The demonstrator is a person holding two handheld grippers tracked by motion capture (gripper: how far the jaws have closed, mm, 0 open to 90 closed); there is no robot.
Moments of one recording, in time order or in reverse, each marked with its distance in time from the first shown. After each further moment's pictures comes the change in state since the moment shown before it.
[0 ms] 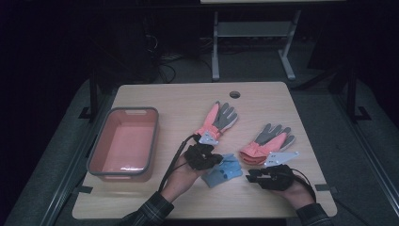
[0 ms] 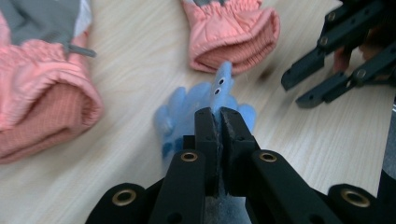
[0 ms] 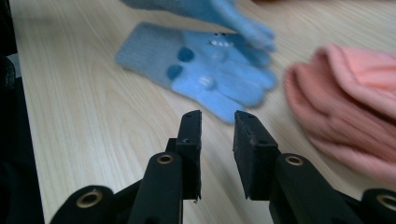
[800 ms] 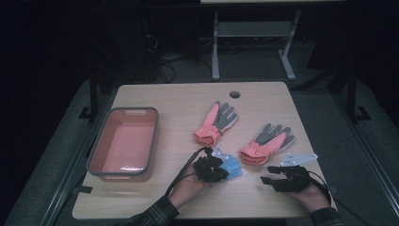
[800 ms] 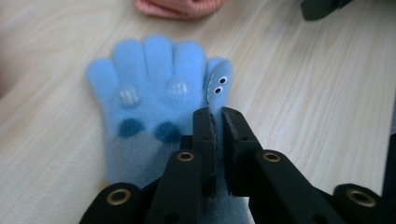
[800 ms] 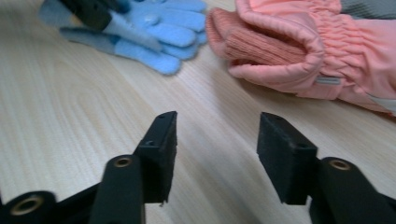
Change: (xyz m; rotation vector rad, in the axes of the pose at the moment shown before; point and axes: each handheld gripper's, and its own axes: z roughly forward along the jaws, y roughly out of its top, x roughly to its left) left arm -0.017 -0.021 0.038 0.139 -0.066 0.070; right arm -0.022 -0.029 -0.026 0.002 -0.118 0.074
